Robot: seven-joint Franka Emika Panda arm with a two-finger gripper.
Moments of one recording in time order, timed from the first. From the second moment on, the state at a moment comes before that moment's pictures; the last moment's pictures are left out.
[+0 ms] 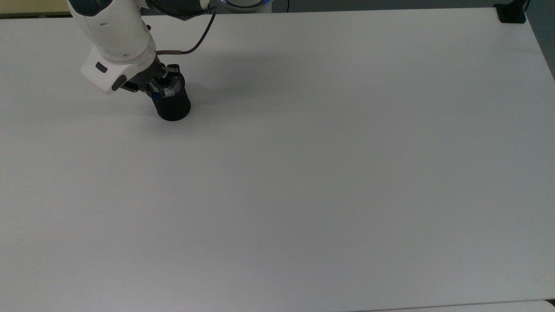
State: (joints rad) arm -0.11 0.29 -0.11 -1.70 -0.05 1.83 -0.38
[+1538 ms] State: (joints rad) arm 0.20 0.40 -0.10 -1.55 0.15 1.75 -0.24
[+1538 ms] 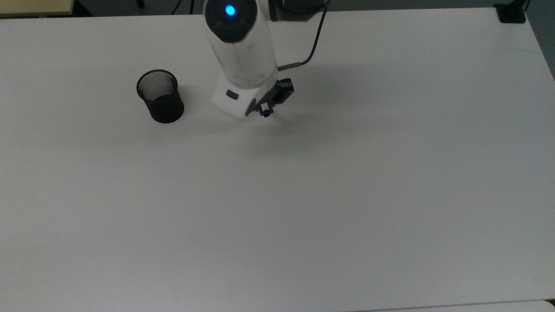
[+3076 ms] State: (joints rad) arm 0.06 0.10 -0.12 -1.55 0.00 1.69 -0.02
